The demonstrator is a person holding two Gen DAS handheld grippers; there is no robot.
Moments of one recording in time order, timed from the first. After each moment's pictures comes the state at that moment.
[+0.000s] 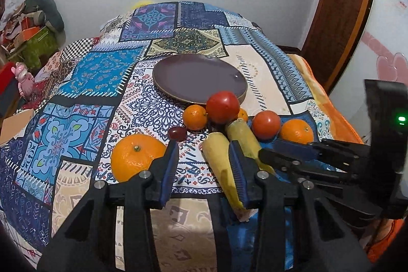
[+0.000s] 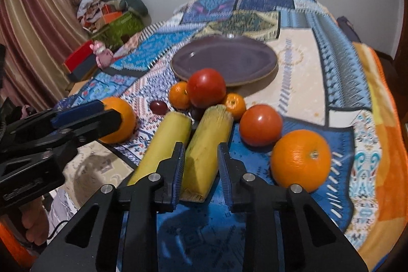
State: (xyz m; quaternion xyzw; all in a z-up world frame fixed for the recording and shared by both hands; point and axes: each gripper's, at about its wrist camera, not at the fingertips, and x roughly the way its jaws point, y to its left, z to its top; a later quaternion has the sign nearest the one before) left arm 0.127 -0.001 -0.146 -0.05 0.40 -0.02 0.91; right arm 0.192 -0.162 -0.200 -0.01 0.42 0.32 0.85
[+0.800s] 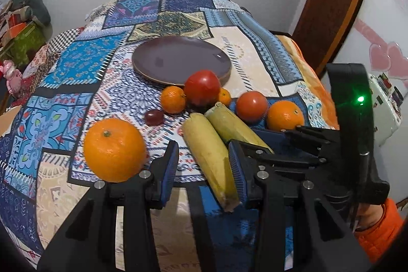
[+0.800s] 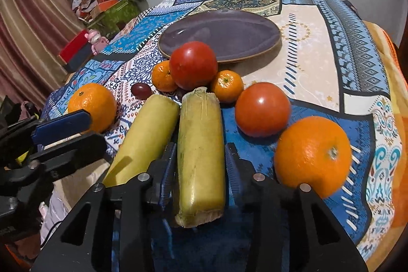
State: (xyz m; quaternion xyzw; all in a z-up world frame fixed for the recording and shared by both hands) left arm 0.136 -0.024 -0.162 -0.04 0.44 -0.06 0.90; right arm 0.205 -0.166 -0.220 -0.01 0.46 0.32 0.83
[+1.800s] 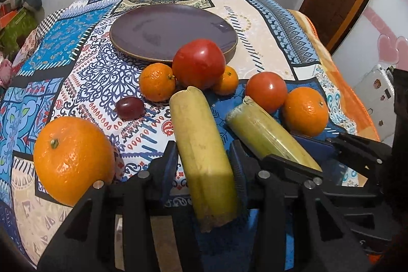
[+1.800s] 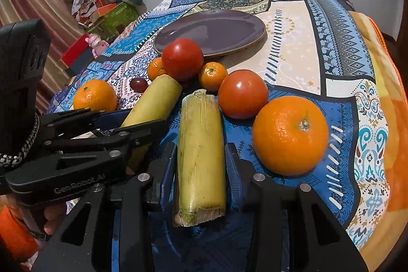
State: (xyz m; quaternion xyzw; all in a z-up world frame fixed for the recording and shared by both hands) left arm 0.182 -0.031 -0.209 -0.05 0.50 -0.06 0.86; right arm 0.197 -0.183 -0.221 0.00 0.46 0.32 0.83
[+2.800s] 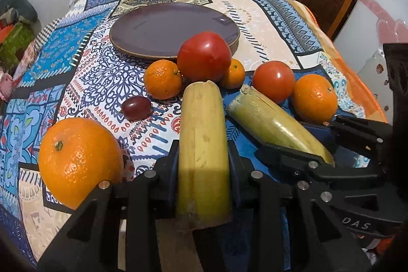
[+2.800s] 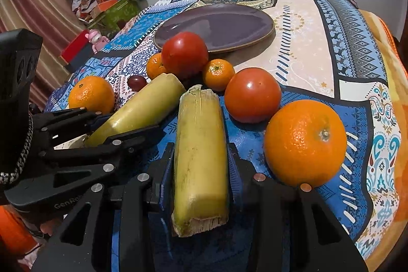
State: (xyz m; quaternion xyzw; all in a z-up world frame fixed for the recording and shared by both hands) left arm 0.182 -0.025 -0.214 -0.02 0.51 -0.07 0.86; right arm 0.205 -0.173 -0.231 -0.01 0.47 0.32 0.82
